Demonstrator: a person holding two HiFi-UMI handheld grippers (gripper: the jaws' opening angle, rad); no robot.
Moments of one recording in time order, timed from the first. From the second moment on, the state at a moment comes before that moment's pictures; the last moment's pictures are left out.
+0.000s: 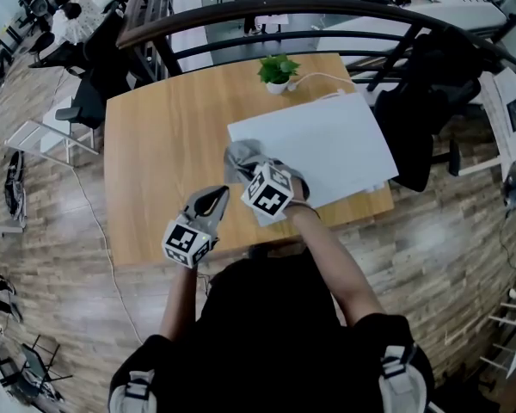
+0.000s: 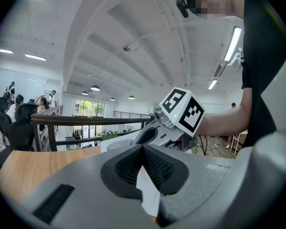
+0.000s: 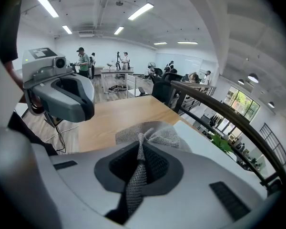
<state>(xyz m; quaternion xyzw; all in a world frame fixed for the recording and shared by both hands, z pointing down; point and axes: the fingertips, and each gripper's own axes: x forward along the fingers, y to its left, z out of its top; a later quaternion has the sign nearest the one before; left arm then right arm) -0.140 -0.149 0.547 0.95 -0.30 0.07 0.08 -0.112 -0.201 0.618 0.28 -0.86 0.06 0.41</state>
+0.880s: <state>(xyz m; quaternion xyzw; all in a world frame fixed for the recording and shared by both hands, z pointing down) -0.127 -0.149 0.533 0.93 -0.35 0.07 0.08 -0.066 -0.222 0.615 0.27 -0.87 0.10 0.39</state>
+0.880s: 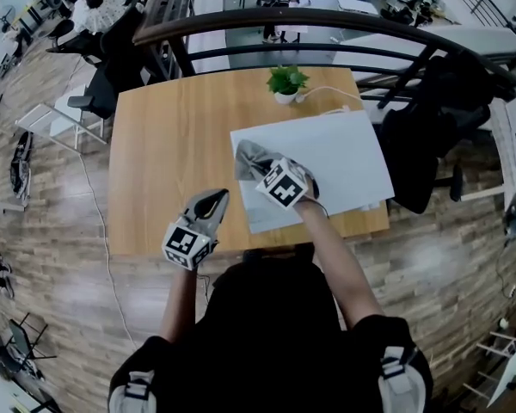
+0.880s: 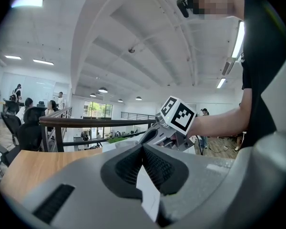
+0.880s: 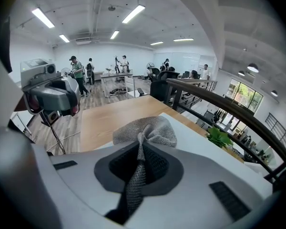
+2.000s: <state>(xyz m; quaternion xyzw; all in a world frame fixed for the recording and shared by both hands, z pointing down) -0.019 -0.170 0.526 0.93 -0.35 0.08 0.08 0.113 -0.260 0.616 0.33 -0.85 0.12 0.39</state>
